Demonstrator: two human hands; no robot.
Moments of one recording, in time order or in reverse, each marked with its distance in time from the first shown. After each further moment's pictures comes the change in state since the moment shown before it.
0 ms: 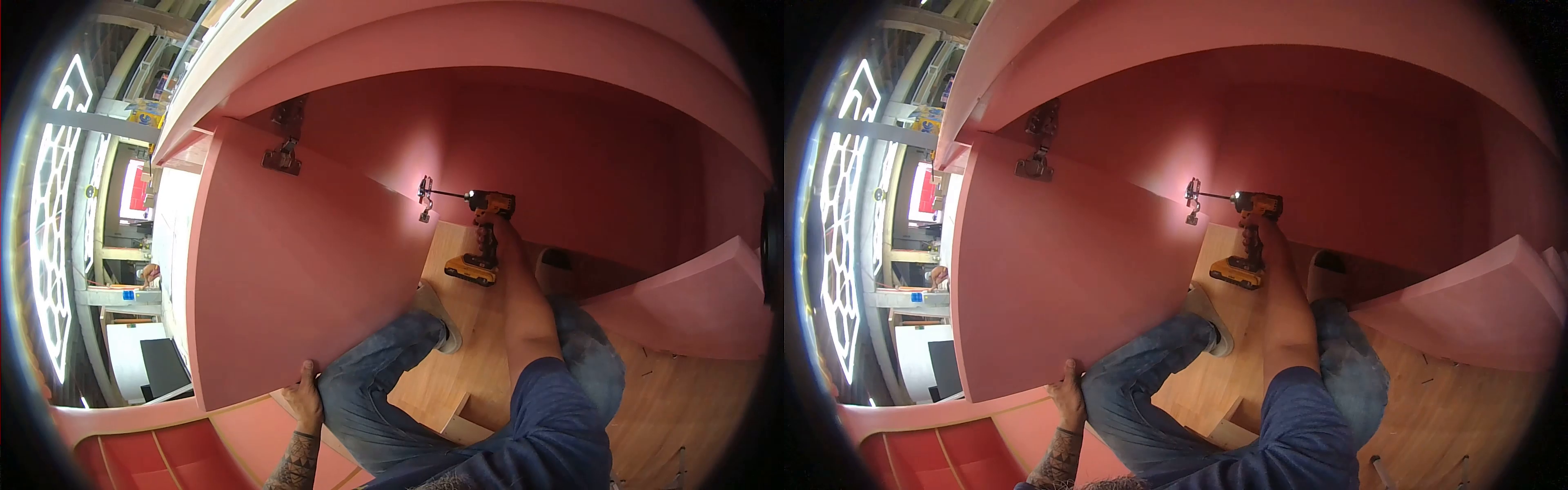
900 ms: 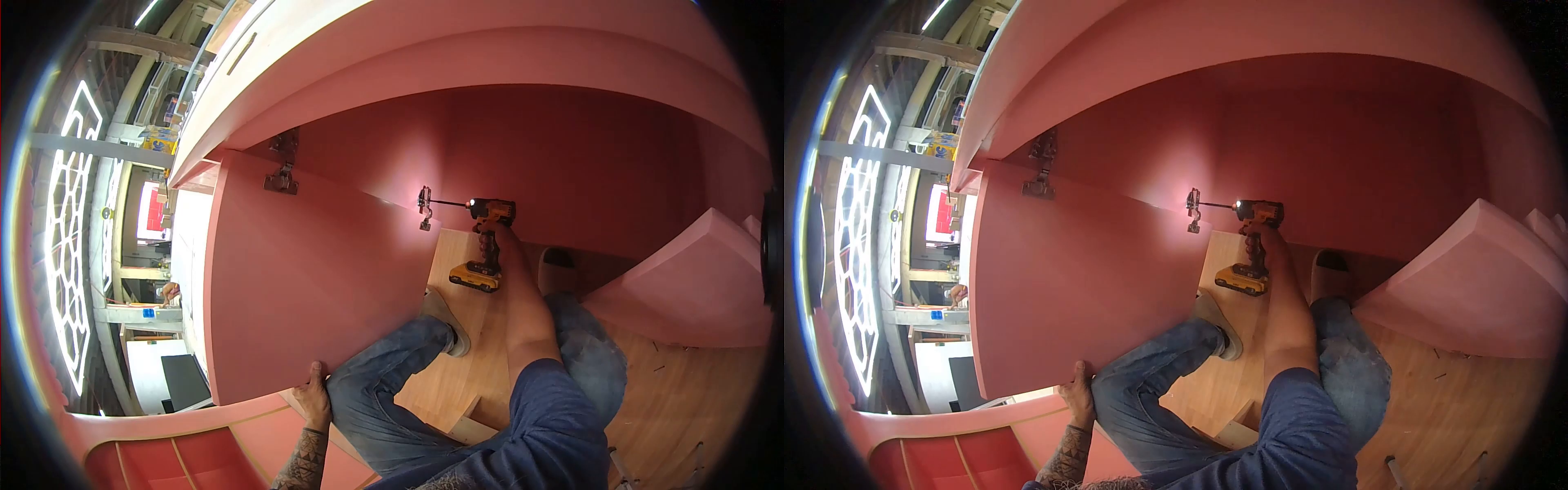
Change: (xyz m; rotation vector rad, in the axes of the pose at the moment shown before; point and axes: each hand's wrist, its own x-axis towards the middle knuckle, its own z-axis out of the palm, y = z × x) left_hand -0.007 0.014 0.008 0.074 0.010 0.066; right_hand -0.012 0.002 -0.013 0.037 -0.037 0.005
